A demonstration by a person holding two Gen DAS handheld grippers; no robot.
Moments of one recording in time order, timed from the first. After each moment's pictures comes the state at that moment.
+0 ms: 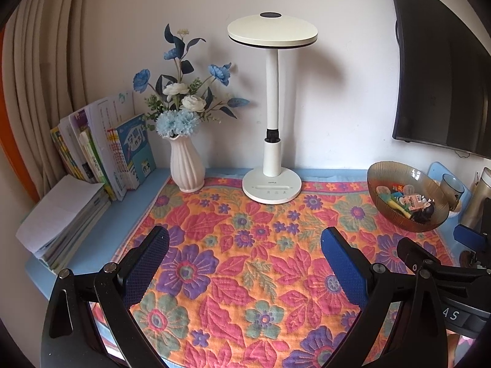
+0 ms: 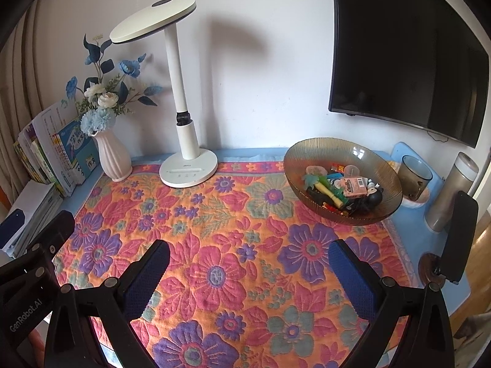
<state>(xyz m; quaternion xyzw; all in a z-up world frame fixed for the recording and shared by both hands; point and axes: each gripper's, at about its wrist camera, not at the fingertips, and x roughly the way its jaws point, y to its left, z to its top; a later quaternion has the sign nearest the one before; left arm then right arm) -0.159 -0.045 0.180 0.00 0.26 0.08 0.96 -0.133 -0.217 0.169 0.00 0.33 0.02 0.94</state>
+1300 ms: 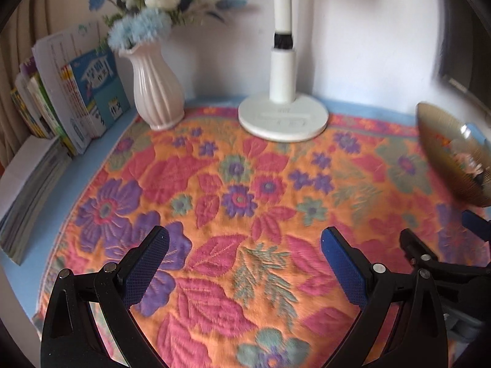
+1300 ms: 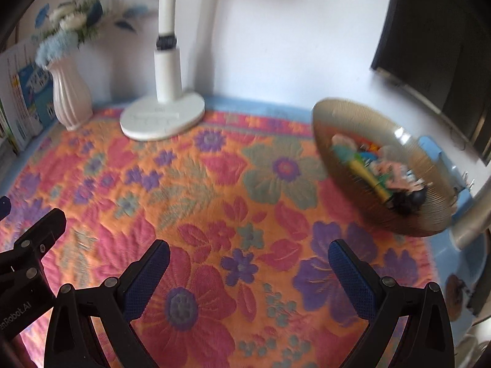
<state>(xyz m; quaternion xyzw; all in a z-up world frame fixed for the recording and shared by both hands) -0.032 -0.033 0.052 0.00 0.39 0.09 0.91 -0.008 -0.198 0.048 -0.07 0.42 0.00 0.90</state>
